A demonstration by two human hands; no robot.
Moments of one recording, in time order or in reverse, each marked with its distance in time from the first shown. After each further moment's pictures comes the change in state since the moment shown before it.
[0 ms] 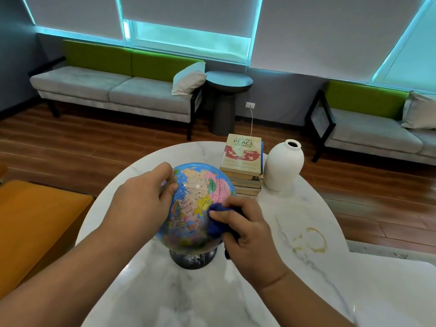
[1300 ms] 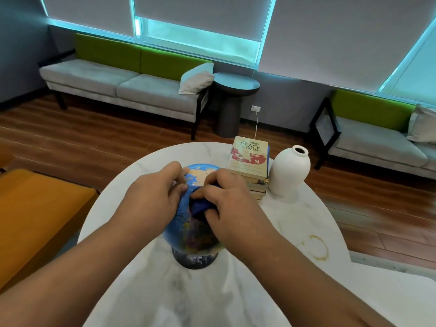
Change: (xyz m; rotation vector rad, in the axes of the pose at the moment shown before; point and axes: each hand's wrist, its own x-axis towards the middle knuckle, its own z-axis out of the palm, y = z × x) left_hand 0.003 -0.008 0.002 -0.131 -0.061 0.026; right_hand 0.063 -0.065 -0.010 -0.313 -0.454 0.059
